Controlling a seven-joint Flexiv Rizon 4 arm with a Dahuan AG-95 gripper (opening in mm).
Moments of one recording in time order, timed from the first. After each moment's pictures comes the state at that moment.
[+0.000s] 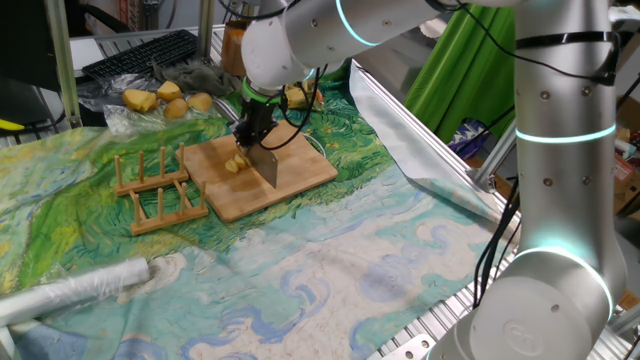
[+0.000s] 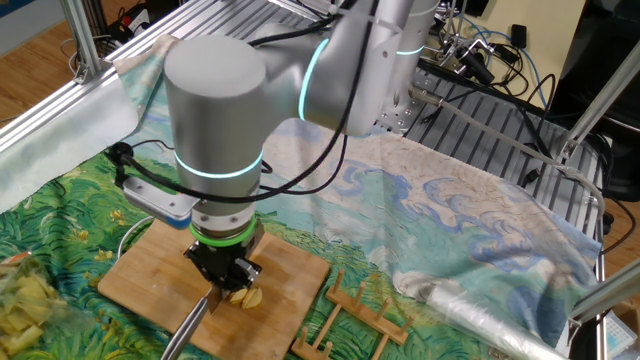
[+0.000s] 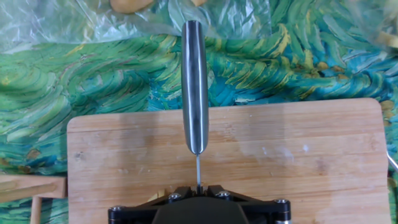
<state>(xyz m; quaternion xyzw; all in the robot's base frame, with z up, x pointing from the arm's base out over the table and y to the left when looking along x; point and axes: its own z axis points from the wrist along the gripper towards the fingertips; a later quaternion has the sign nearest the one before) 0.680 0.004 0.033 -0.02 1.00 0.01 0.06</state>
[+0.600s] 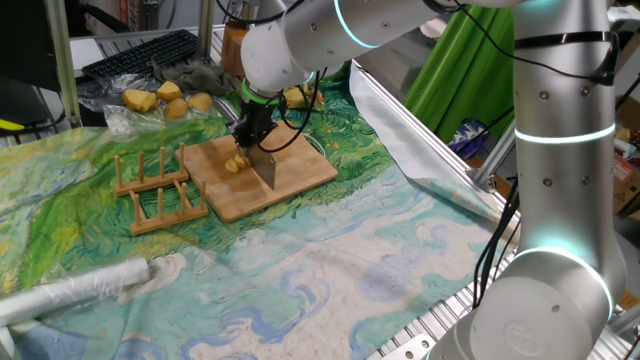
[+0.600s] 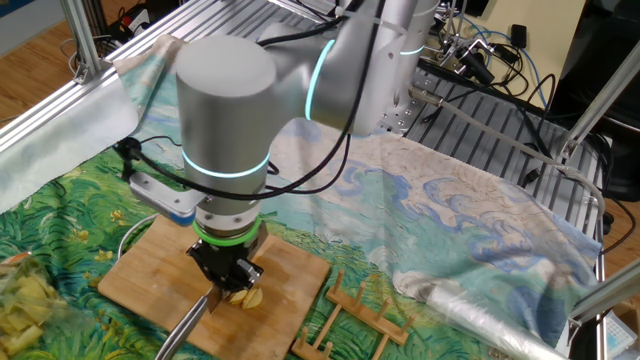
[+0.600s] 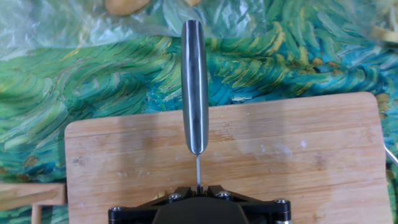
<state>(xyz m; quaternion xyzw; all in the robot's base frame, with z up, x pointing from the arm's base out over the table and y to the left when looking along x) 0.680 0.004 0.034 0.01 1.00 0.01 0.07</state>
